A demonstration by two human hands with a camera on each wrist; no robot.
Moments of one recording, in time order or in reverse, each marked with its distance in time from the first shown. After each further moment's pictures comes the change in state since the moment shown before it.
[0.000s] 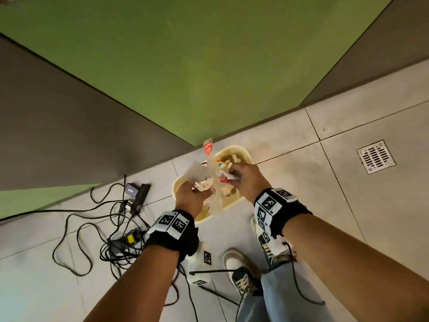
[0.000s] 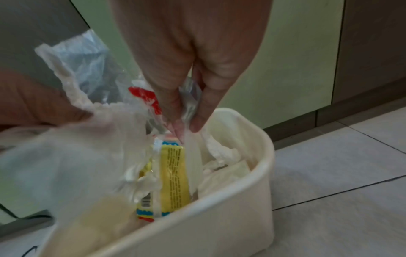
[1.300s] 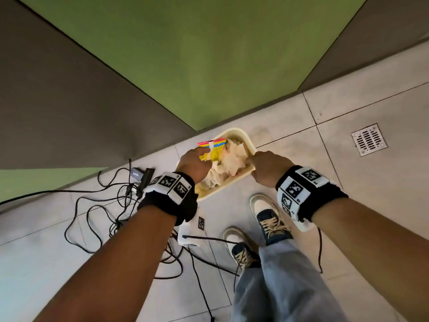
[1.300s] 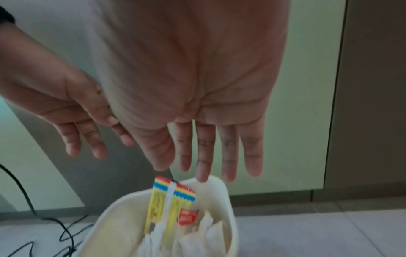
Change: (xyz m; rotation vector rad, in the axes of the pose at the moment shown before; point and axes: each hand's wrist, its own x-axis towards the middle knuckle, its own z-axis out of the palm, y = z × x) left_hand -0.032 0.059 -0.024 0.561 -0.186 0.084; right_hand -0.060 -0.026 -0.054 -0.715 -0.360 0.102
